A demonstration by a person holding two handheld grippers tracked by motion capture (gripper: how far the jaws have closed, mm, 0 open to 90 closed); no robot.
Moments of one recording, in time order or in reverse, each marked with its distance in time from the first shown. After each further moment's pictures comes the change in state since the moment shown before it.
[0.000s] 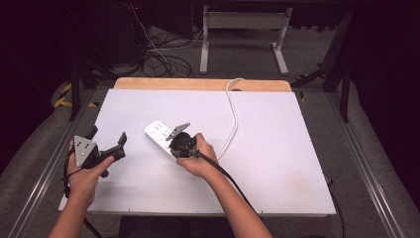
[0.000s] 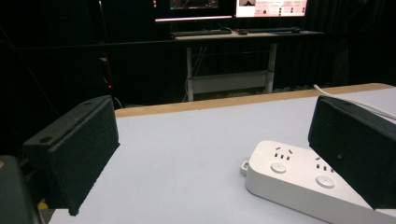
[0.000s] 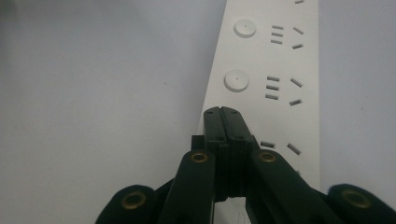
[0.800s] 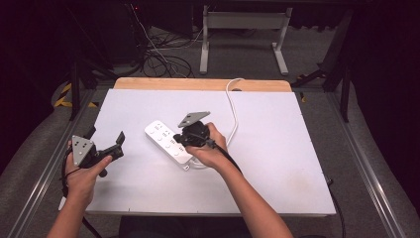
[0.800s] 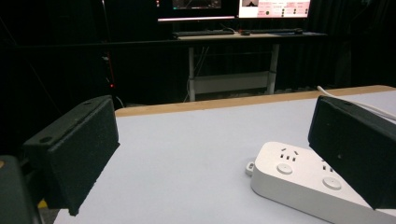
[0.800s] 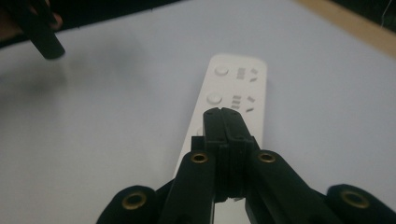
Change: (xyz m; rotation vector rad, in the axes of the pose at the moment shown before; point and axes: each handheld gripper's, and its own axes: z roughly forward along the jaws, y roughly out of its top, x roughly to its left) left arm 0.005 -0.001 0.001 0.002 0.008 -0.010; right arm -0.031 0.001 -0.050 -0.276 0.047 0.021
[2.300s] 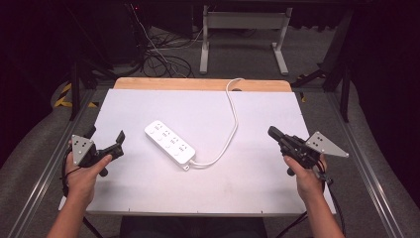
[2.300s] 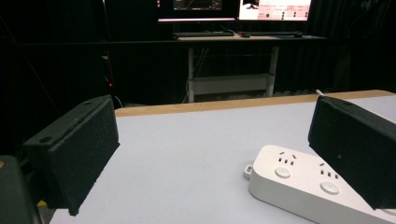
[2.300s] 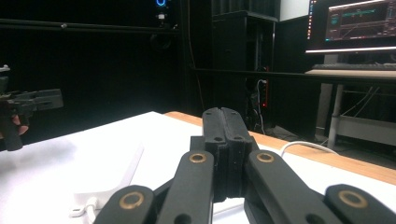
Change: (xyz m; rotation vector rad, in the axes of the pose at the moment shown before) left arm 0.000 0.002 0.001 -0.004 0.000 -0.018; right arm -0.063 -0.151 -0.206 -0.618 -0.295 0.111
